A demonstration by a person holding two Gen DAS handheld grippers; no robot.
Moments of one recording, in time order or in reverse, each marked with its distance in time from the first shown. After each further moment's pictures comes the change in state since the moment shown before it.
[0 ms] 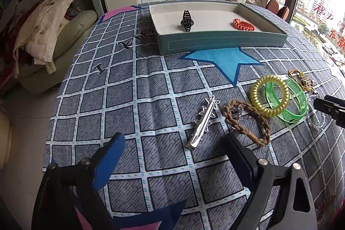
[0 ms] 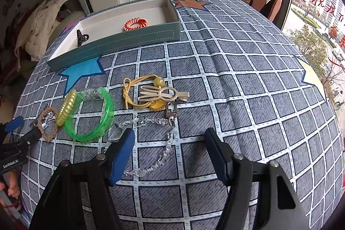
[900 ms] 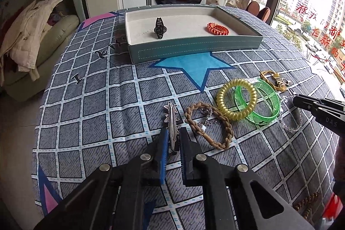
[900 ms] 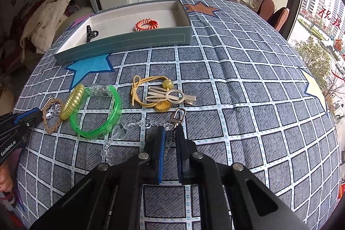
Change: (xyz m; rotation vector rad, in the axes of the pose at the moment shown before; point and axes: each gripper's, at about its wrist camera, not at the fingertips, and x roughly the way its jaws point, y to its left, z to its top) left arm -0.012 -0.016 0.005 0.029 -0.021 -0.119; right arm -0.008 0.005 -0.003 -0.056 -0.024 0.016
